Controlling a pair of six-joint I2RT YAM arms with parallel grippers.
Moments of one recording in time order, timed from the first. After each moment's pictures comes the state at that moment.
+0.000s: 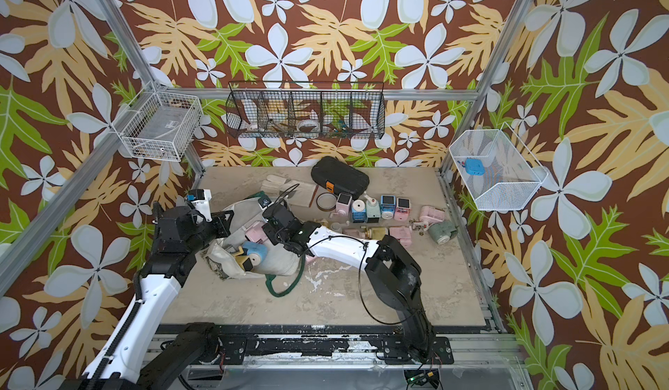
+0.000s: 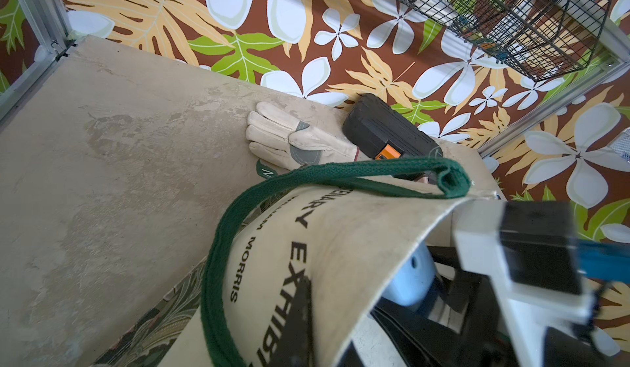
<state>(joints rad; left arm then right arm) 0.01 0.92 0.77 -0.27 0.28 -0.33 0.97 1.97 1.55 -0.18 0.27 0.09</state>
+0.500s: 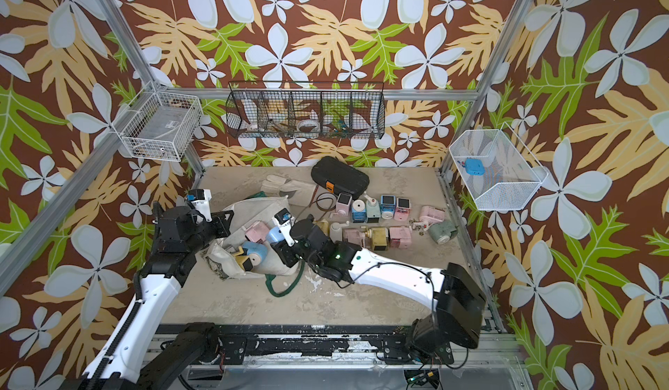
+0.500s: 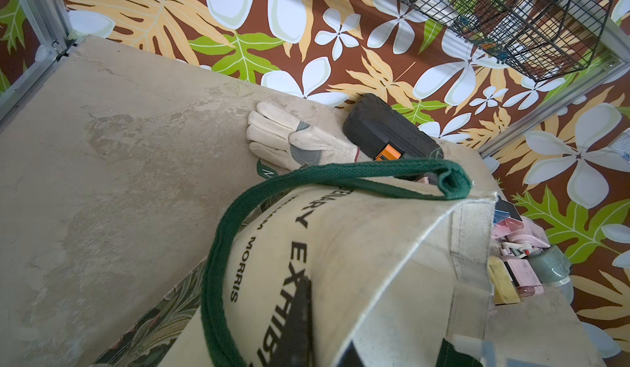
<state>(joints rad) 0.01 0.92 0.77 -0.27 0.28 -0.33 1.04 1.47 1.11 -0.10 0.10 0.22</state>
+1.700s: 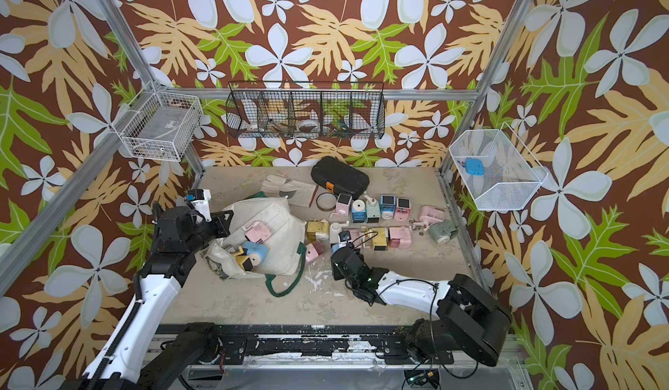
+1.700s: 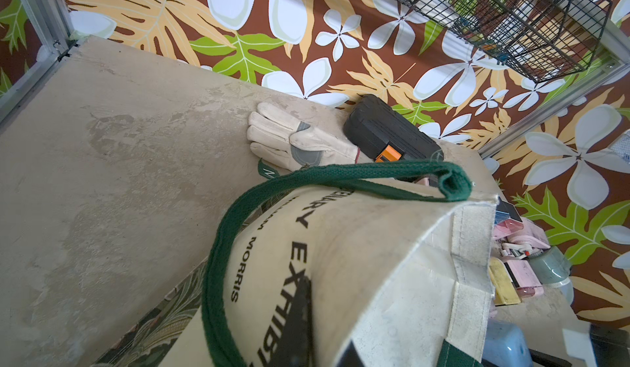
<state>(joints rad) 0.02 0.92 0.77 -0.27 0.28 -0.33 0.86 1.40 0.56 0.08 0.38 0.47</state>
